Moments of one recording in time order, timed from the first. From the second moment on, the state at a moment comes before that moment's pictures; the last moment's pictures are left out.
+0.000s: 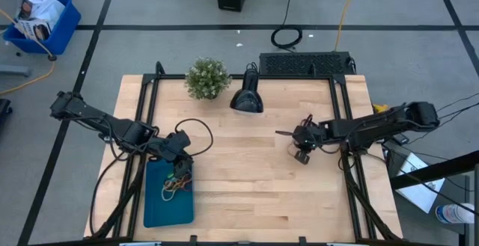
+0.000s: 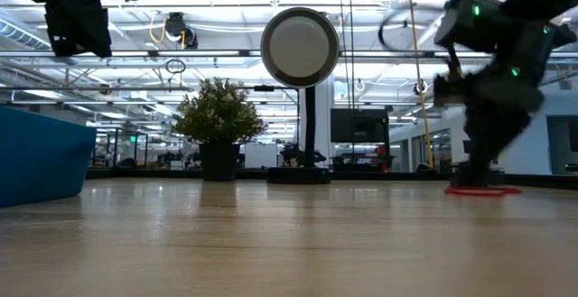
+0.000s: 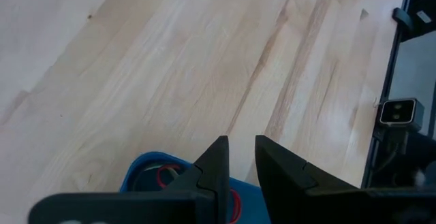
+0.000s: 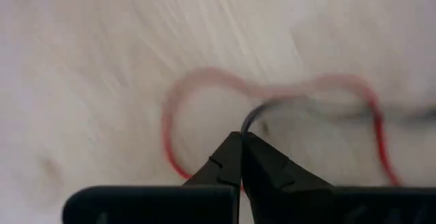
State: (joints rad) left arm -0.37 1.03 0.79 -0.68 -0.11 -0.91; right arm 0.00 1.15 0.44 -0.44 0.05 0.48
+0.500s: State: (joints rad) left arm -0.41 1.03 0.79 -0.34 -0.24 -0.37; right arm 0.06 0.98 0.45 -0.09 -0.06 0.48
